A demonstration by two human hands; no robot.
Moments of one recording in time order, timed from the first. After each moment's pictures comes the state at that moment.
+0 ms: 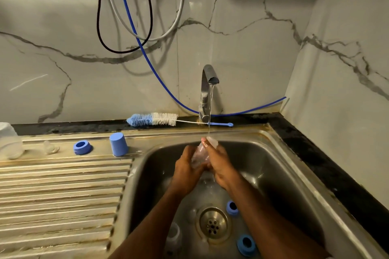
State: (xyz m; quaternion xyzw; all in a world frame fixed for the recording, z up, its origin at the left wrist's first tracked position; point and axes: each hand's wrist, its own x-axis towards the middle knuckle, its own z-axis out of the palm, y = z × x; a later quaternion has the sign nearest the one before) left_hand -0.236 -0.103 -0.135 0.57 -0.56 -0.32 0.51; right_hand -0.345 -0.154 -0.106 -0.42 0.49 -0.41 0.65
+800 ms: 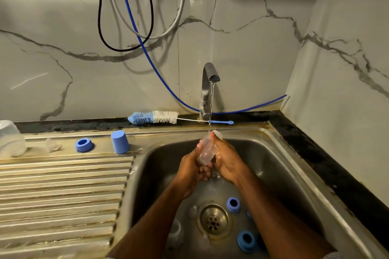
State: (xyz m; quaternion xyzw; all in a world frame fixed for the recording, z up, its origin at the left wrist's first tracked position) left_hand -0.250 -0.100 -0.122 0.45 -0.35 -0.61 0.55; right_hand -0.361 -0.163 -0.108 -0.37 0.43 -0.42 0.71
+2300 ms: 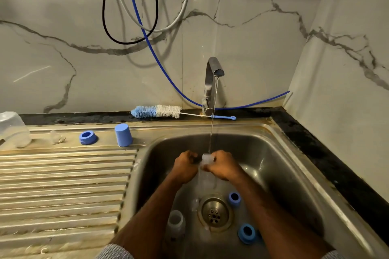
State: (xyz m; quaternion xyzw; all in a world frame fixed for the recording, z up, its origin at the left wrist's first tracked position) left_hand -0.217 -0.115 -0.151 0.70 -0.55 -0.30 0.34; right_hand -0.365 -0.153 -0.130 -0.72 0.60 -0.17 0.30
